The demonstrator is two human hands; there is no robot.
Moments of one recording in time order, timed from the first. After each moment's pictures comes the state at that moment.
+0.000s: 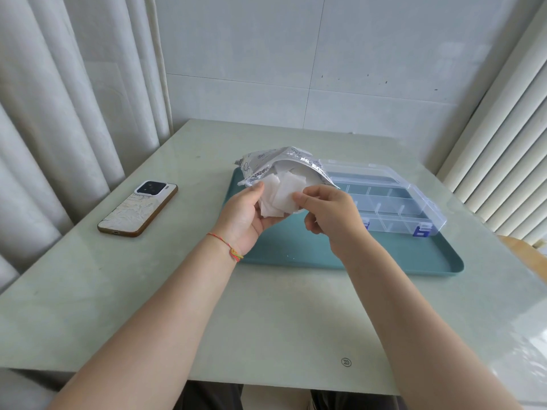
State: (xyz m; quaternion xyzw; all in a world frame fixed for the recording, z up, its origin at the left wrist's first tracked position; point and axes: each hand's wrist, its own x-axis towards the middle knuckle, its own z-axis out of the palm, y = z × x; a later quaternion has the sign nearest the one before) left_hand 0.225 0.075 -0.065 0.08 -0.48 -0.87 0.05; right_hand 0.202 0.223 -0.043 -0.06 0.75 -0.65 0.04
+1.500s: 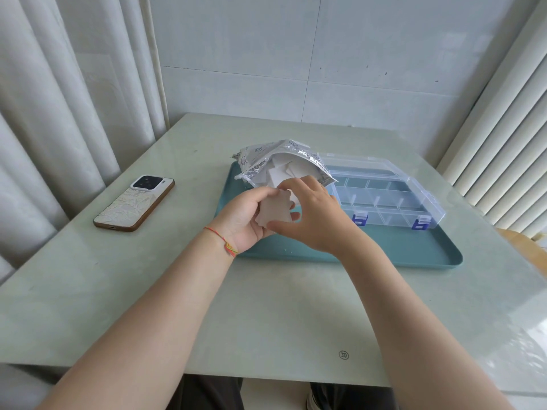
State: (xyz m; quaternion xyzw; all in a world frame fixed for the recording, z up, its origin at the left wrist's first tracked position) left_hand 0.235 0.078 -0.059 0.09 -0.52 -0.85 -0.08; right_hand 0.202 0.223 -0.058 -0.31 0.91 -0.24 -0.09
